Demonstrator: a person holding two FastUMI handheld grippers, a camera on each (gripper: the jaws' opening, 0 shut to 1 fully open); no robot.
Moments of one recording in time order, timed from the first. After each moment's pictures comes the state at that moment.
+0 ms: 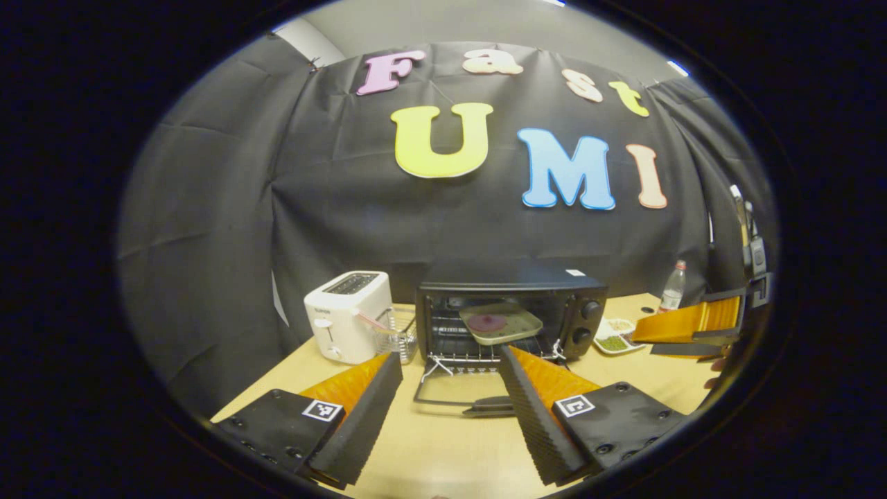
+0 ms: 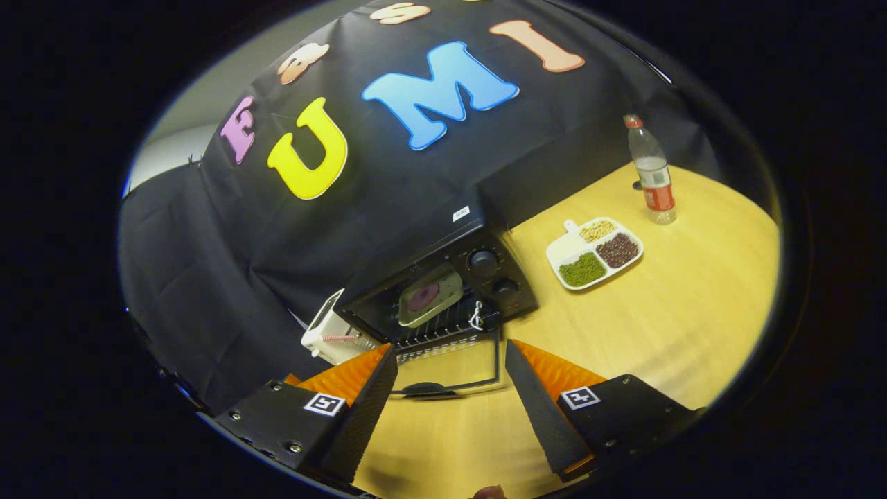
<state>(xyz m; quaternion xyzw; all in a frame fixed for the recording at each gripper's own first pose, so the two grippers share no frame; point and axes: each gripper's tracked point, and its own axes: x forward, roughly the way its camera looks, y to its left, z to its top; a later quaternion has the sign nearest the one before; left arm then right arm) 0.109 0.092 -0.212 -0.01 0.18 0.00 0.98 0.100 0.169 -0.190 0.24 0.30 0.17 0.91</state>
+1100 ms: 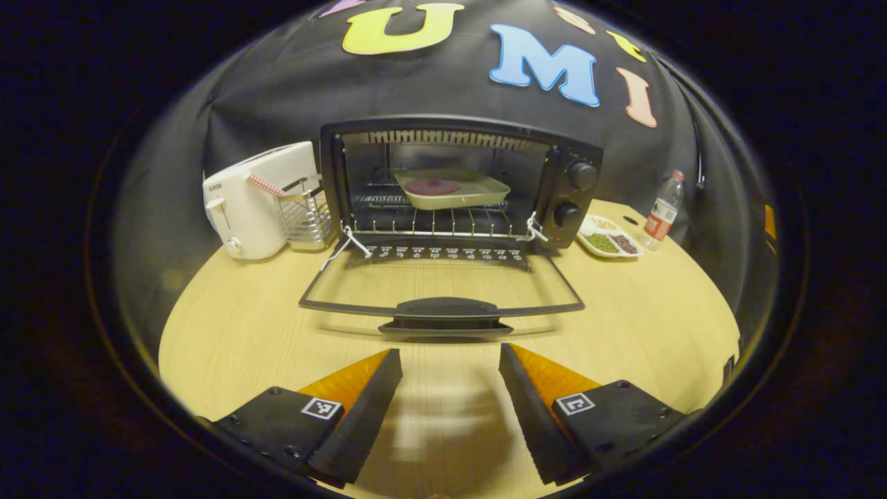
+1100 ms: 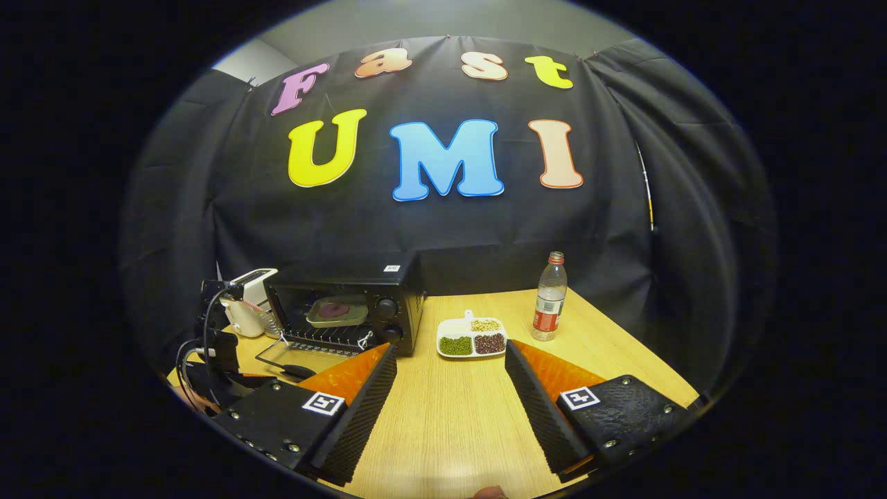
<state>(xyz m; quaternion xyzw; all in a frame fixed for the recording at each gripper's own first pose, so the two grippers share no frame) 0.120 0.013 -0.397 -0.03 0.40 -0.07 0.91 0.062 0.034 -0.131 0.01 0.18 0.06 0.98</state>
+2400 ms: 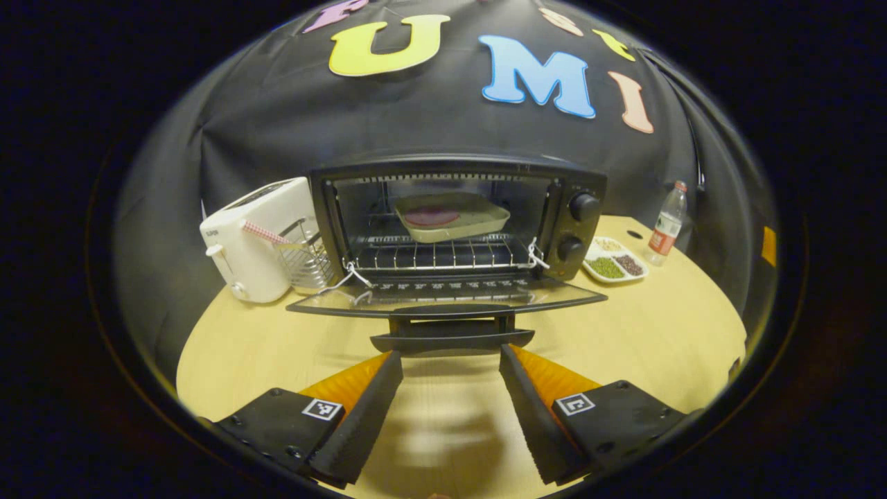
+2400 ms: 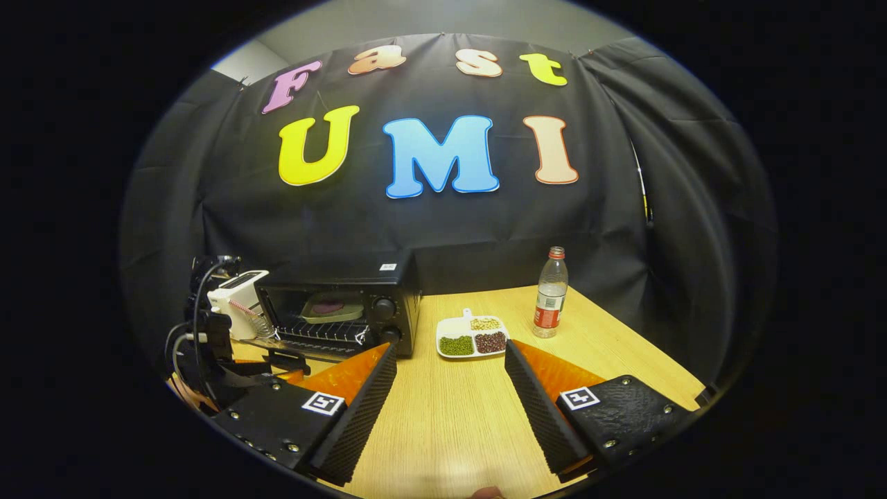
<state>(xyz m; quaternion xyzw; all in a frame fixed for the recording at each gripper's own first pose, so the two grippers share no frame) 0.148 0.016 -0.355 -0.01 0.34 -0.07 0.94 0.075 0.045 -0.137 0.02 0.19 0.05 0.98</state>
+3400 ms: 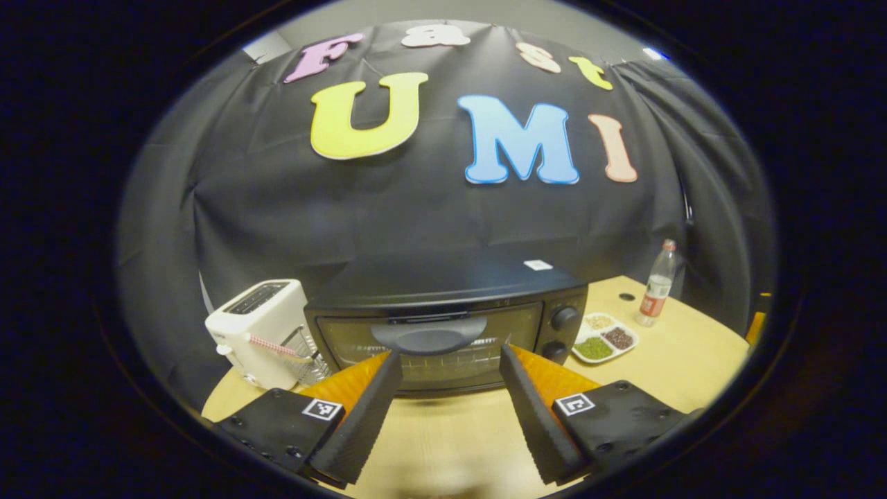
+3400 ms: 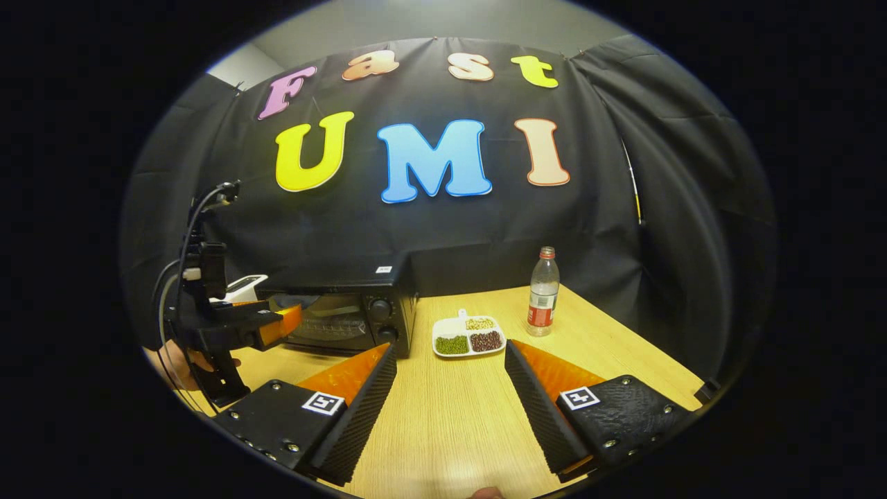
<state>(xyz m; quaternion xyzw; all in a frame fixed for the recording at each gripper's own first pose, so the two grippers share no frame) 0.203 -0.003 -0.237 0.00 0.17 -0.08 0.98 0.072 0.040 -0.131 0.03 0.17 0.05 0.98</state>
